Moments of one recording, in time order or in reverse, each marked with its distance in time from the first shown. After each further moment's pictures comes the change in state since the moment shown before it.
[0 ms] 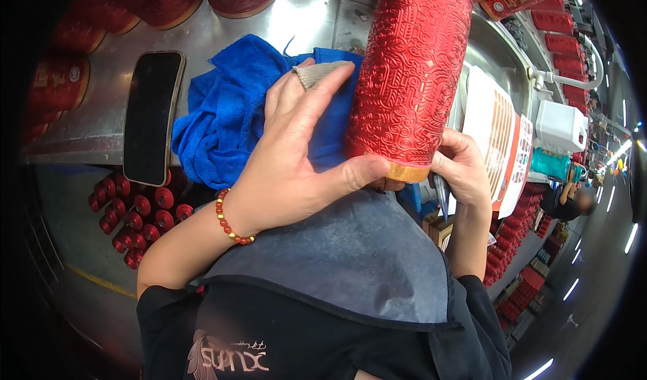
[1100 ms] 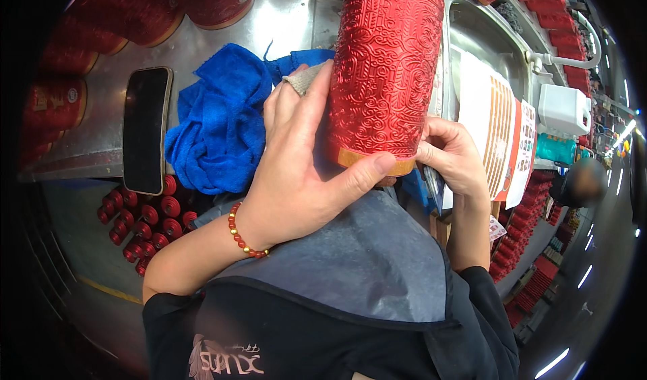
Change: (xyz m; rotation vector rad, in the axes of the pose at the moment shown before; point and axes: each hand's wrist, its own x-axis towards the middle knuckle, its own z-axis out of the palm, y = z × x) left_hand 0.003 0.020 0.017 0.054 0.003 0.032; right_hand 0.004 0.007 -0.003 -0.022 -0.041 -0.061
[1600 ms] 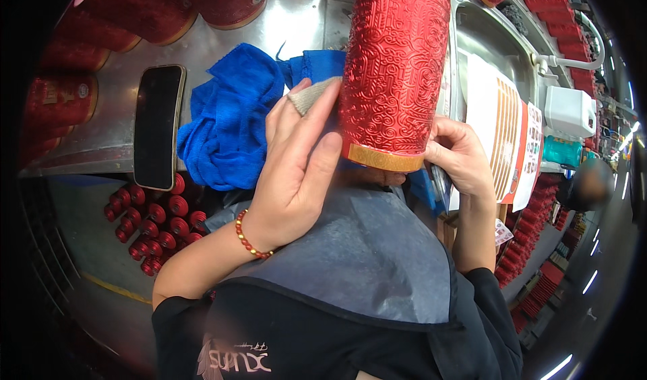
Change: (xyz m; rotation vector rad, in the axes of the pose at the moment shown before) left_hand -0.020 -0.020 0.004 -0.004 0.114 0.066; right_hand 0.000 -0.001 0.003 0.029 0.003 -0.023
